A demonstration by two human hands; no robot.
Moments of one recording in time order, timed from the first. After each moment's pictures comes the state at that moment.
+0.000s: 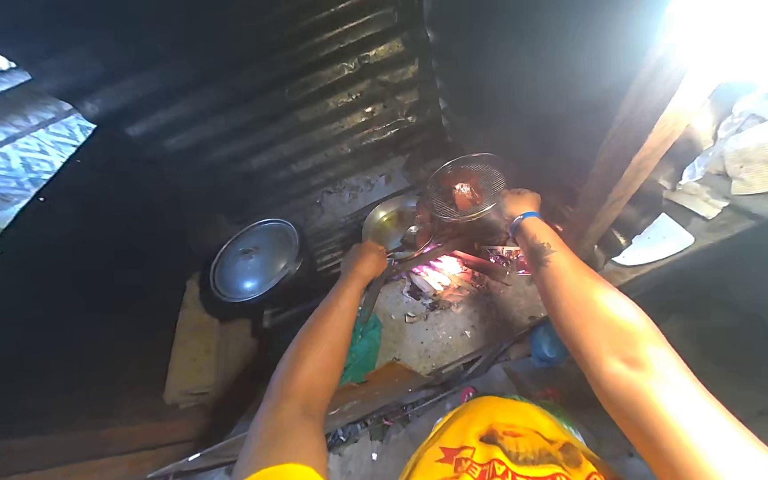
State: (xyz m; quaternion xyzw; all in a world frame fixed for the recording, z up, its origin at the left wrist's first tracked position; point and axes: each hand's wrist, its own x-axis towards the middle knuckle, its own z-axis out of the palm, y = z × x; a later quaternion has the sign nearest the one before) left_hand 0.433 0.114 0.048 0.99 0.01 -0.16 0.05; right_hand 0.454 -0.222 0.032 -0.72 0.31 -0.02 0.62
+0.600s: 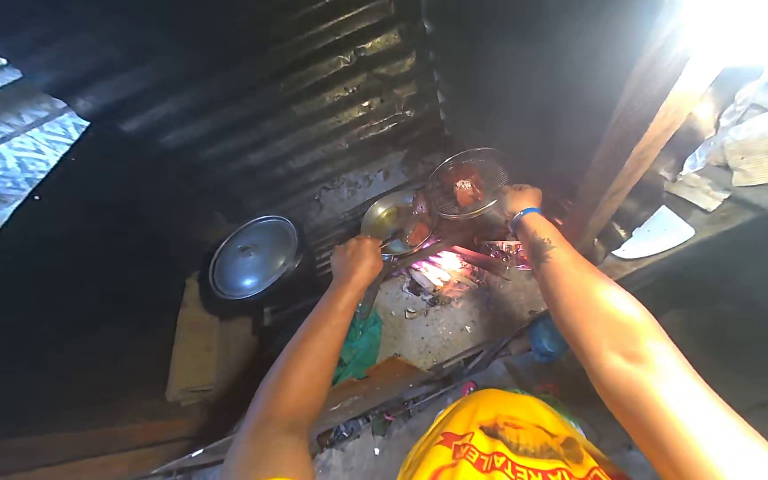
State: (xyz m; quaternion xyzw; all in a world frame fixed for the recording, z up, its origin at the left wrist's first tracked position) left_hand 0.389 0.100 0.090 1.00 -0.03 -0.06 -0.05; right_hand 0.448 -0.223 0.033 -0.76 0.31 -0.02 0.57
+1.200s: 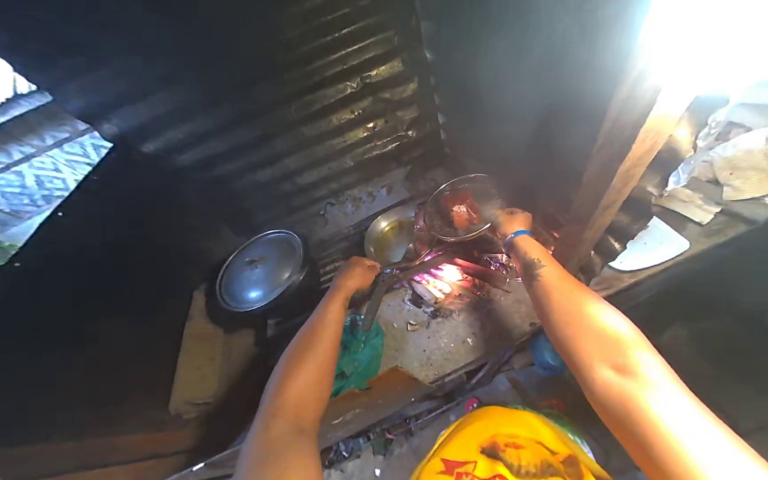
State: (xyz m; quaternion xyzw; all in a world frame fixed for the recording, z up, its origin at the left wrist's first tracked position) left_hand 0.428 0.150 0.051 0.97 -0.01 -0.19 0.16; right_hand 0.444 -0.214 0.013 -0.74 0.31 -0.01 0.60
